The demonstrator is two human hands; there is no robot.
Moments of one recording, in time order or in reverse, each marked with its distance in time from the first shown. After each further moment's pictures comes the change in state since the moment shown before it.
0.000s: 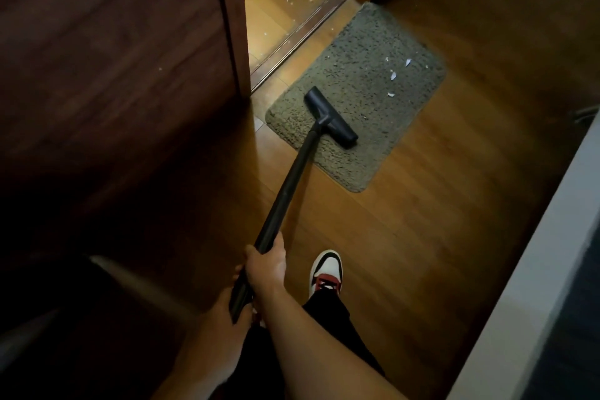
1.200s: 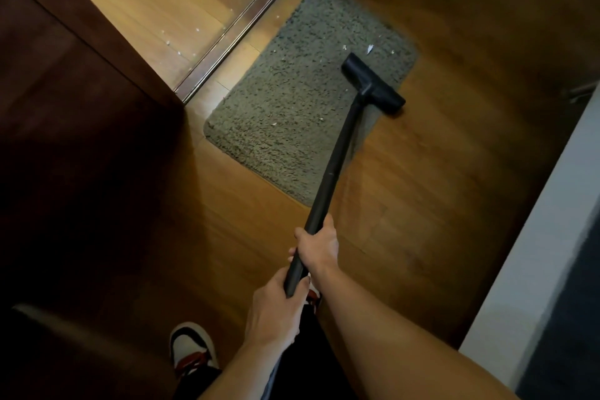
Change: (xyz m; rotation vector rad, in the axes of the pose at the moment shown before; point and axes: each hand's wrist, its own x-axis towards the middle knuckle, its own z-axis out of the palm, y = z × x) left_hand 0.086 0.196 0.165 -0.008 -0.067 0.061; right_hand 0.143 -0.108 -0.221 -0.142 0.202 -0.043
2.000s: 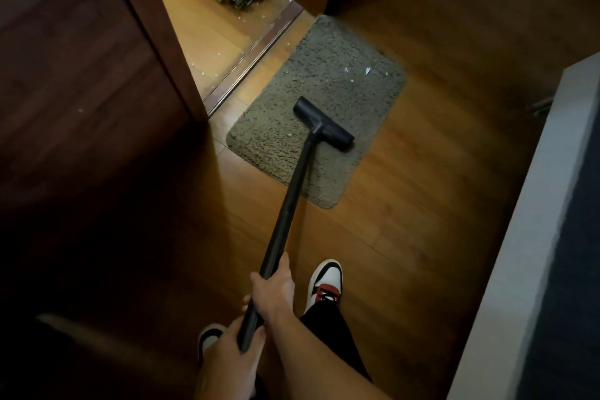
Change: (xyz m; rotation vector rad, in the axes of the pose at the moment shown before) left_hand -0.075 -0.125 -0.104 -0.062 0.104 -0.095; right_hand -0.136 0.056 0.130 0.048 -0.155 0.053
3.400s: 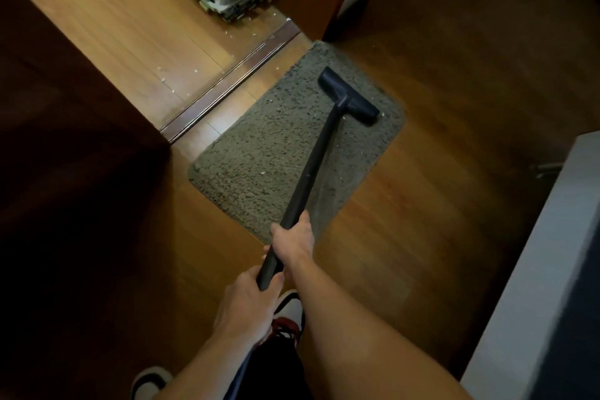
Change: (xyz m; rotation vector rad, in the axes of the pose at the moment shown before) left_hand 0.123 0.218 0.063 -0.065 -0.100 0.116; right_hand 0.172 -0.193 -0.114 -0.181 0.133 -0.119
